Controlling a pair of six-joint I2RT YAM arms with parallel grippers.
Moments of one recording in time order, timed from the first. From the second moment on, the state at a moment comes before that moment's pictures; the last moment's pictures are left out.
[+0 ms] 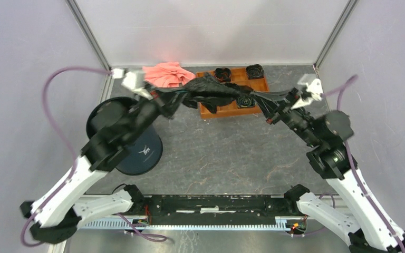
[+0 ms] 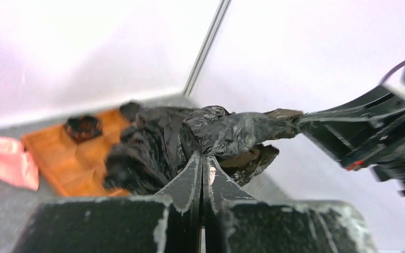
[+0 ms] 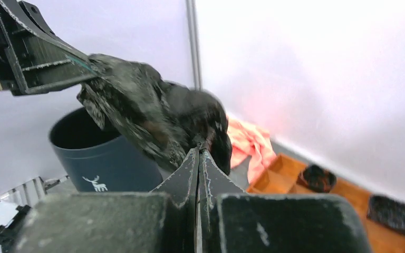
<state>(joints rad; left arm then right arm) -0.85 0.98 1.28 -0.20 -0.16 -0.37 0.56 0.79 1.07 -0.05 -0.24 0.16</state>
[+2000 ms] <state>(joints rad) -0.85 0.88 1.04 -0.48 0.23 -0.19 0.77 1.08 0.92 -0.17 -0.52 -0.06</state>
